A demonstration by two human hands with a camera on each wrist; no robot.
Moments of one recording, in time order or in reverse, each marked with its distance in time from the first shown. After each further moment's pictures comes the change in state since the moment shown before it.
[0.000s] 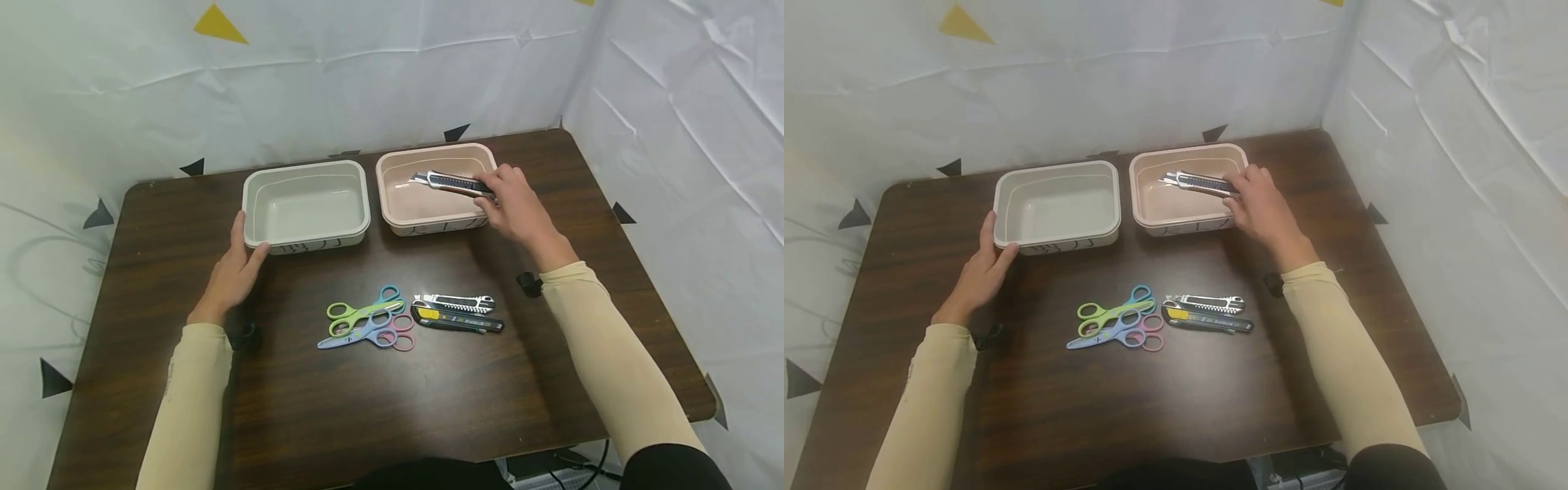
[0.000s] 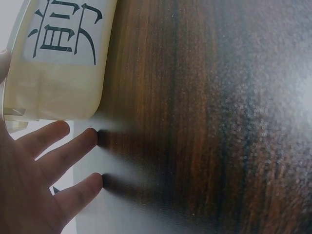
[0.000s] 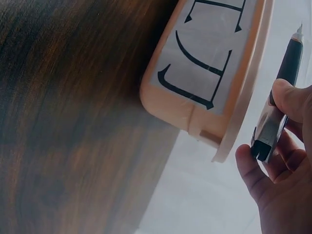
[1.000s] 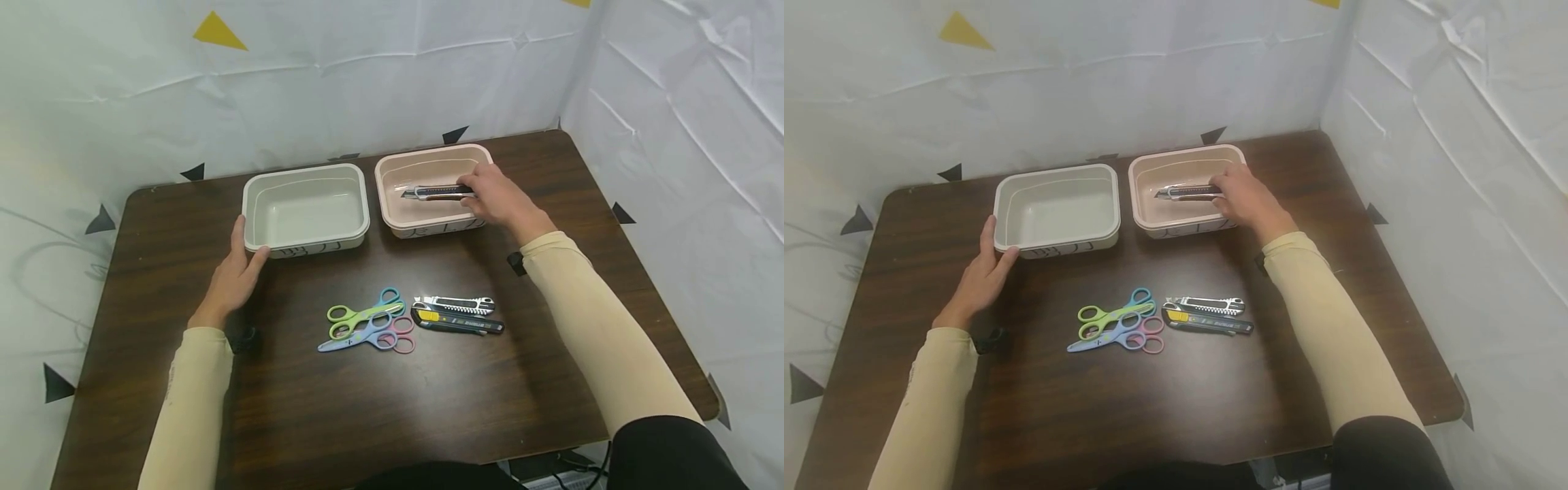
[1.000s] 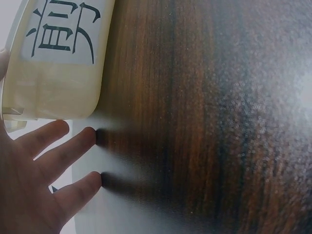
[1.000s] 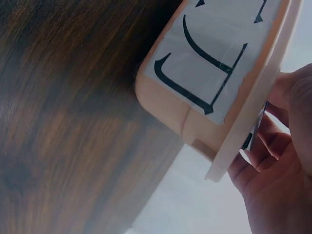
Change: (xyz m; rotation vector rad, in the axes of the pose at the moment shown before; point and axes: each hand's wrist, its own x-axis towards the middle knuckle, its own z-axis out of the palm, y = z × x) left_hand 0.000 -0.005 -0.001 -0.003 0.009 0.004; right_hand 0.043 0.004 0.014 -0.097 -0.259 -0.058
